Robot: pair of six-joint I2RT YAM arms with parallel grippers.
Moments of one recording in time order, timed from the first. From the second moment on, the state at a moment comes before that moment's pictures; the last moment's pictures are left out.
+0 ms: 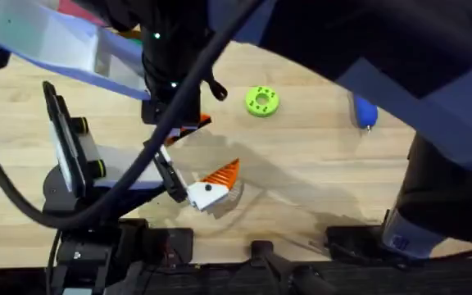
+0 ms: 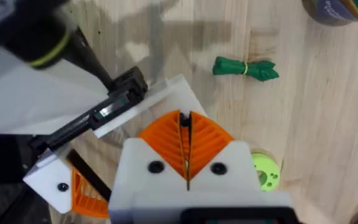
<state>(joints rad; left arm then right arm) -0.02 0.01 0.01 -0.10 1.00 0.01 1.05 2.05 2.23 -1.43 -0.06 -0.53</state>
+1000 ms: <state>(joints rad) -0.02 0.01 0.01 -0.10 1.00 0.02 1.05 2.05 2.23 -1.44 -0.05 -0.50</state>
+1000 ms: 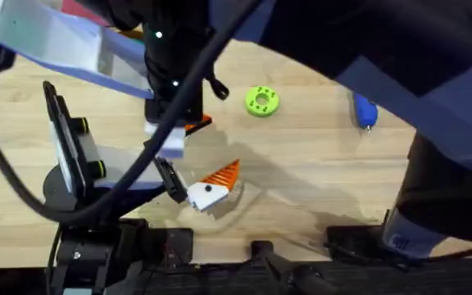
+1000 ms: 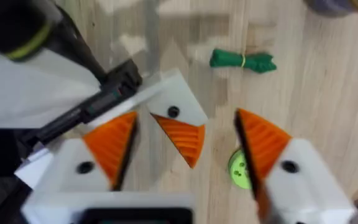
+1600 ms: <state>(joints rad) -0.02 0.01 0.01 -0.10 1.00 0.02 1.00 1.94 2.23 -1.48 -0.05 -0.37</state>
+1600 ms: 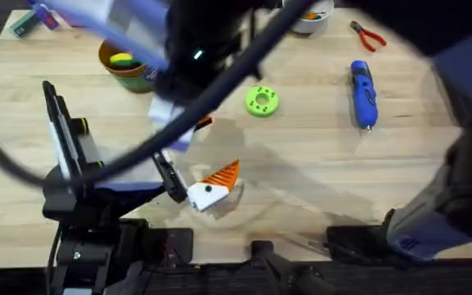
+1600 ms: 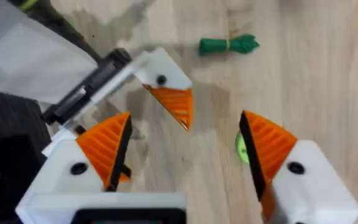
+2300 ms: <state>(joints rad) -0.02 0.01 0.01 -0.10 1.00 0.03 0.65 1.85 2.19 -1.59 -0.17 -0.14</state>
